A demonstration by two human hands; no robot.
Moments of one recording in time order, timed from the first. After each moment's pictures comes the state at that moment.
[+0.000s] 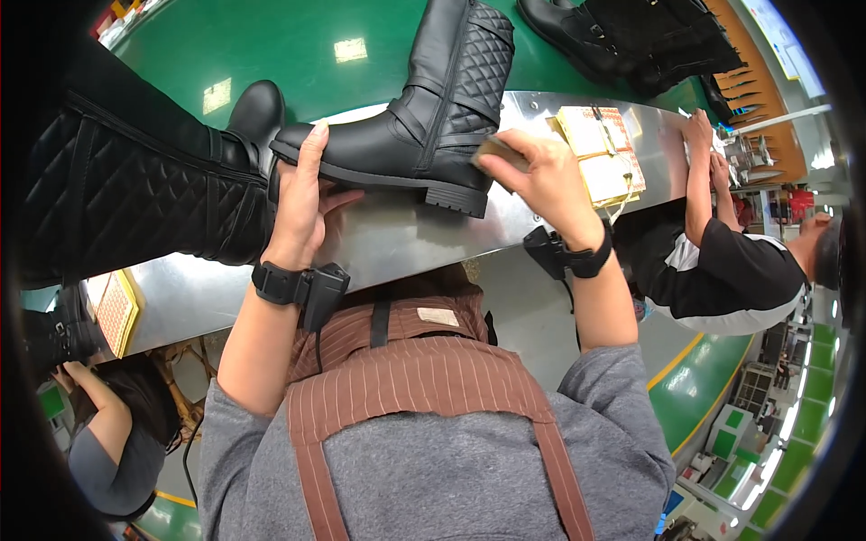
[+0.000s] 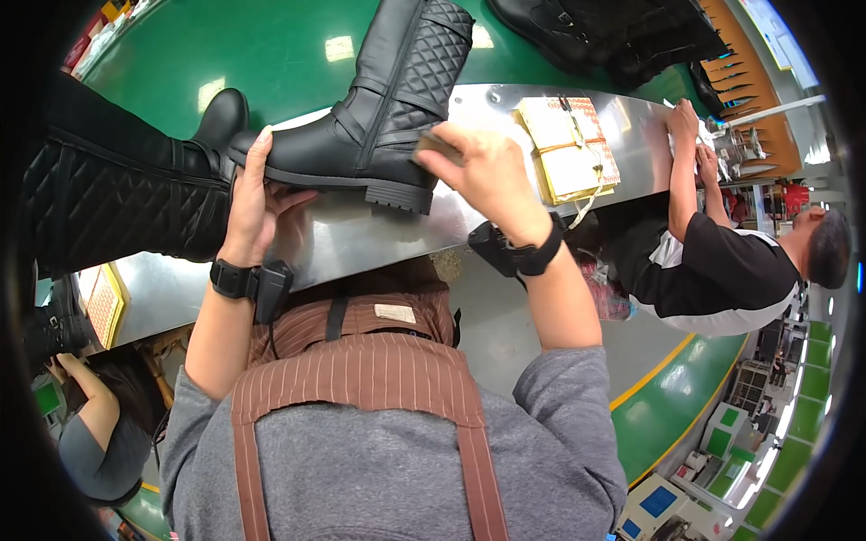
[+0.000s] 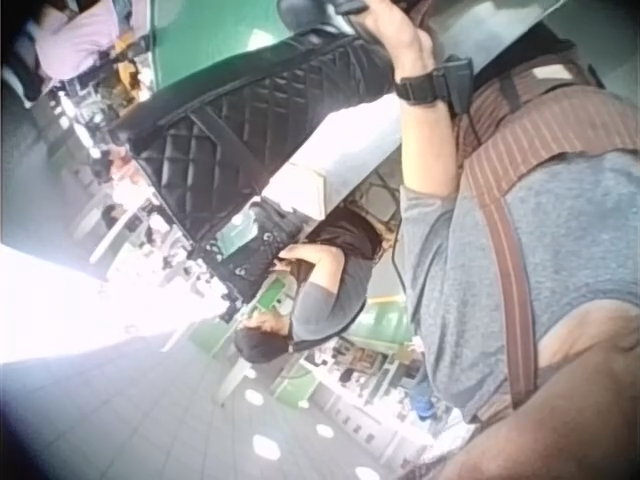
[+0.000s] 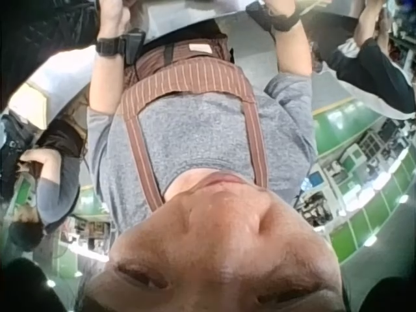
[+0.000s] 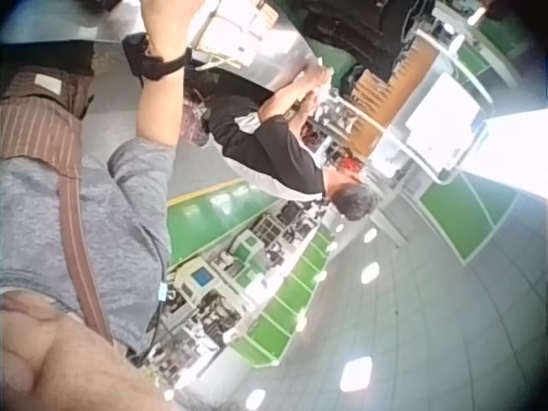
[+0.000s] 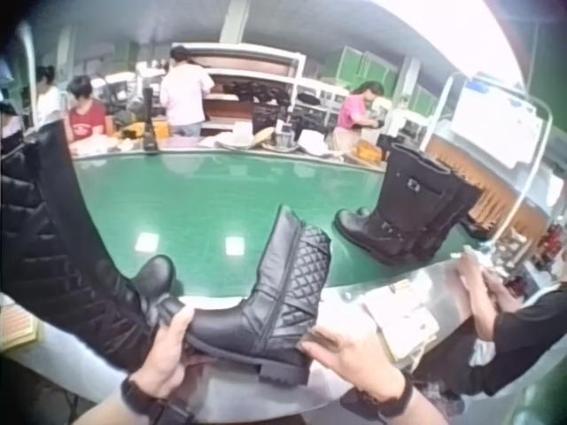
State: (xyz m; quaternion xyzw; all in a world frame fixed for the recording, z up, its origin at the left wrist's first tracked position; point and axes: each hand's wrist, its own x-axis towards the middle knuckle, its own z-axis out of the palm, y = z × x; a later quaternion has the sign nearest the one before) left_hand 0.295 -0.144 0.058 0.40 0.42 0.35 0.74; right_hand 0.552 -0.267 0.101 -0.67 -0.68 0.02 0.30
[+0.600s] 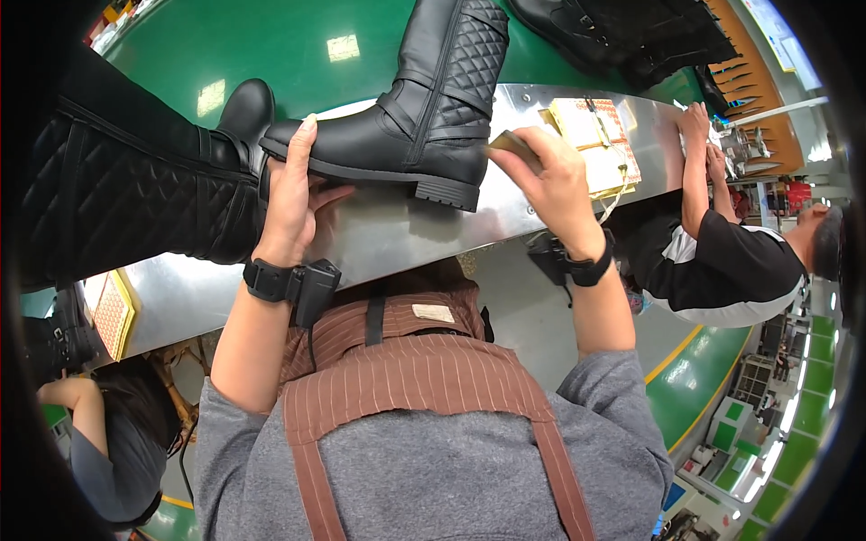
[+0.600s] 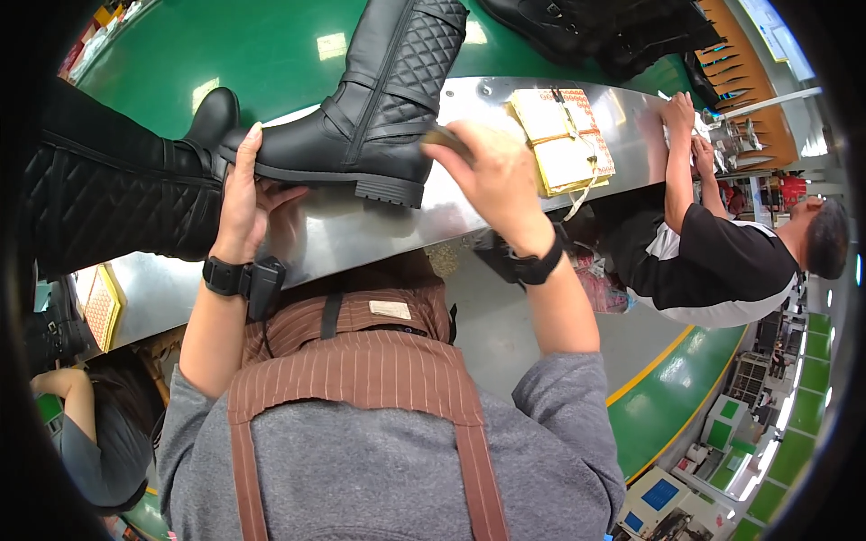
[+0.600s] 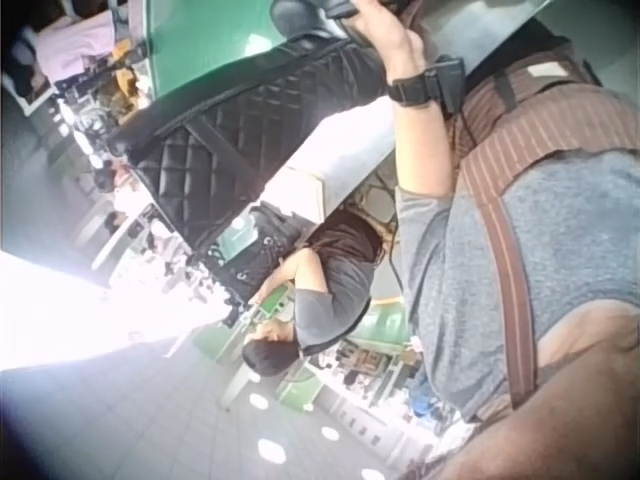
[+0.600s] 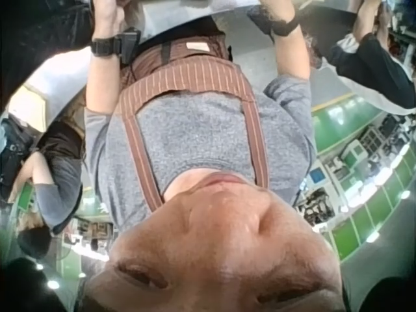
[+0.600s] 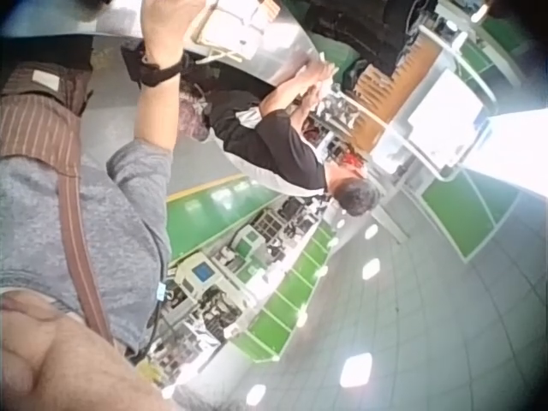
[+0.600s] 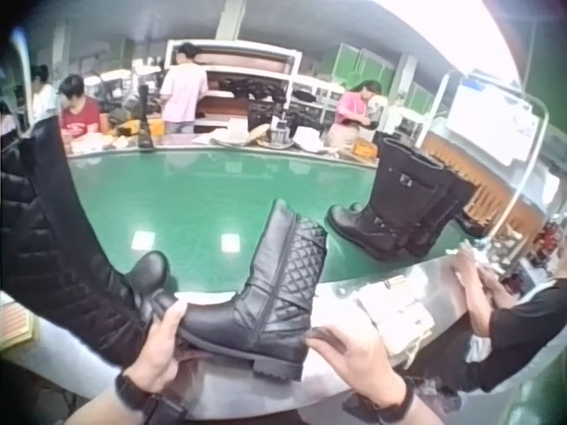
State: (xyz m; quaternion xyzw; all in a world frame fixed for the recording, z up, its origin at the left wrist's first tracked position) left_hand 0.297 -0.145 0.062 0.40 0.44 0.35 0.72; right_hand 0.552 -0.285 0.102 -0.67 -0.66 0.00 0.33
